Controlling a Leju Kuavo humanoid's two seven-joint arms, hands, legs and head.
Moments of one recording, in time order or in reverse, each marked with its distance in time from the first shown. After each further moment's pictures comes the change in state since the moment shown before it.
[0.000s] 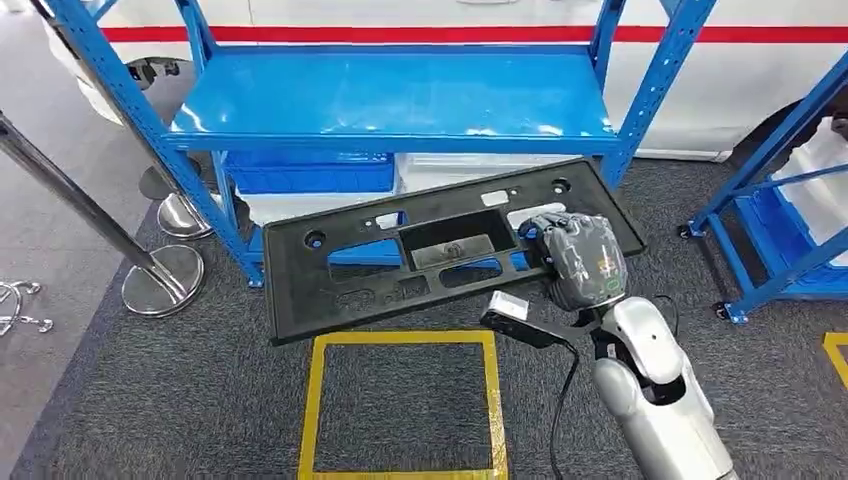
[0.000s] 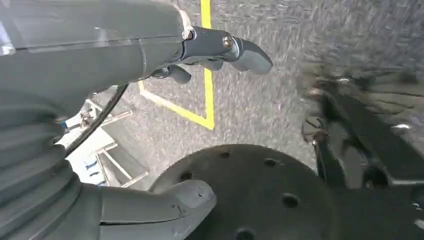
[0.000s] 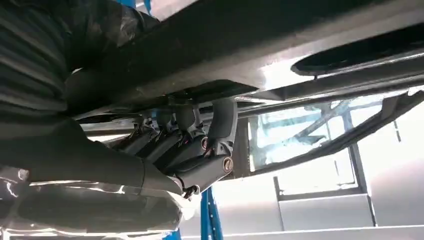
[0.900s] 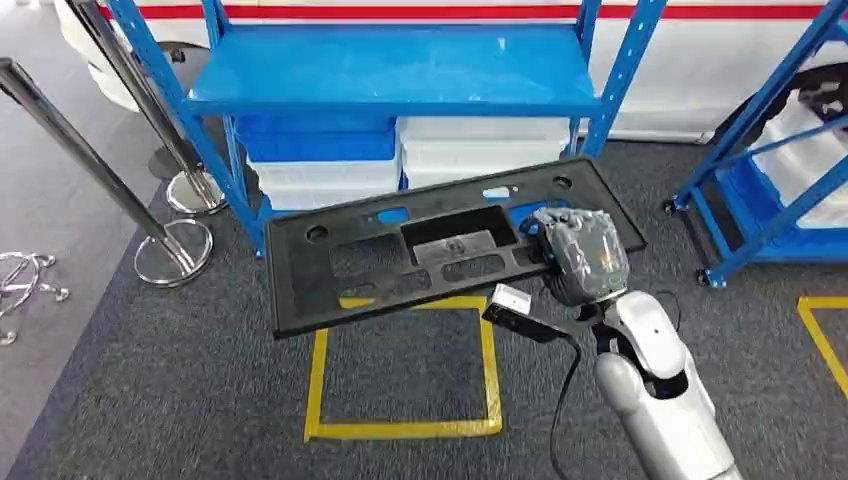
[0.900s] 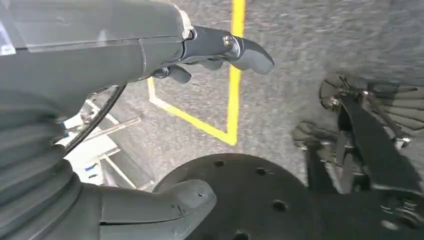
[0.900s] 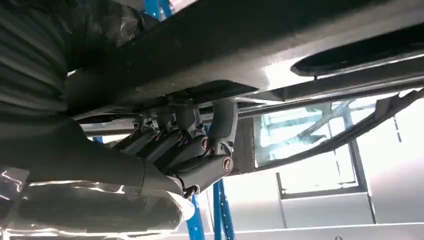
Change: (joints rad) left arm 0.006 -0.017 0.024 -0.048 -0.006 -0.034 0.013; right arm -0.020 0.001 -0.009 0.008 -0.016 0.025 0.000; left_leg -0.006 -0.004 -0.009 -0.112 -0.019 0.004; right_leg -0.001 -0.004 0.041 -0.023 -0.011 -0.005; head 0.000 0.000
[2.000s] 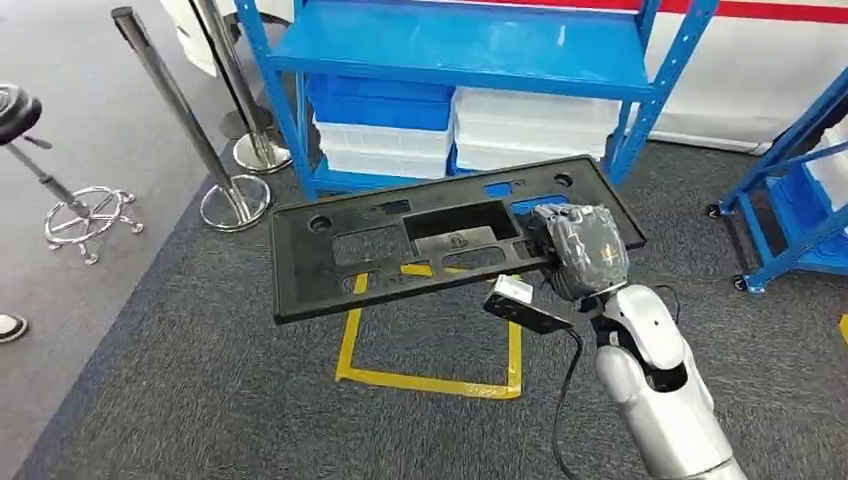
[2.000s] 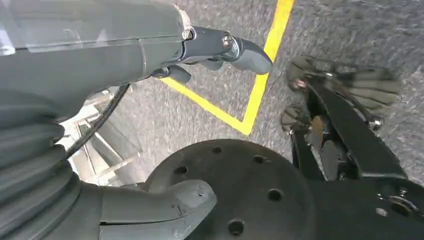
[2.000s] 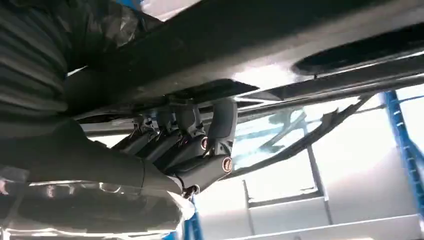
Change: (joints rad) left arm 0.002 -0.020 0.052 -0.047 0.023 -0.056 -0.013; right arm -0.022 0.000 -0.002 0.024 -0.031 0.019 0.008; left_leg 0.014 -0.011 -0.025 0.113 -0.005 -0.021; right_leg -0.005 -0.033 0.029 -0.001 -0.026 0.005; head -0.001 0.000
